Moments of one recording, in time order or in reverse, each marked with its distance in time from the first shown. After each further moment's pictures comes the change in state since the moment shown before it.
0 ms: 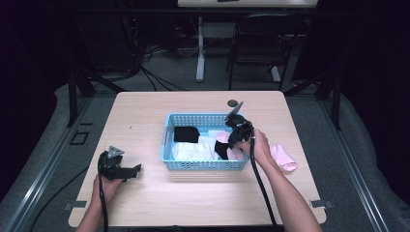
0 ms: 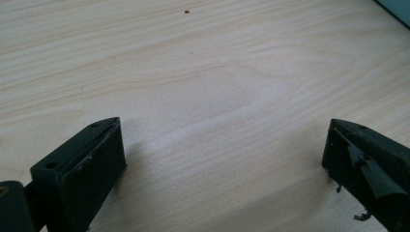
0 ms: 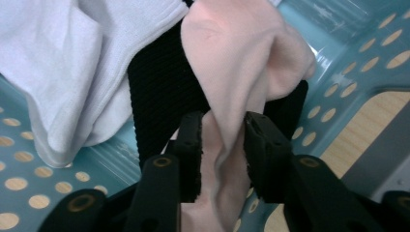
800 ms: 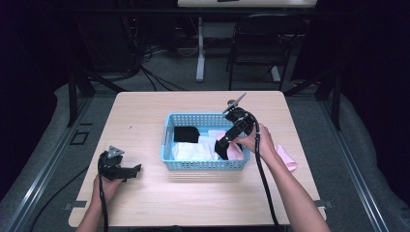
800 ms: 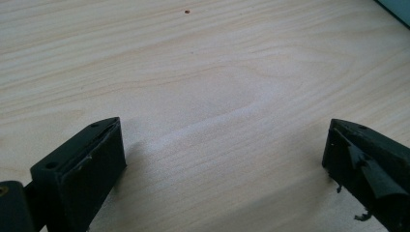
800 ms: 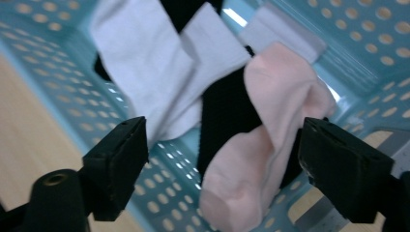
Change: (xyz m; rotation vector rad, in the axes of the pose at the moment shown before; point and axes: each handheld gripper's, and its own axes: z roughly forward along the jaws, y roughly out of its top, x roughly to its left) left arm 0.000 0.000 0.000 0.000 0.001 0.000; right arm 0.016 -0.001 -0.046 -0.128 0.115 -0.119
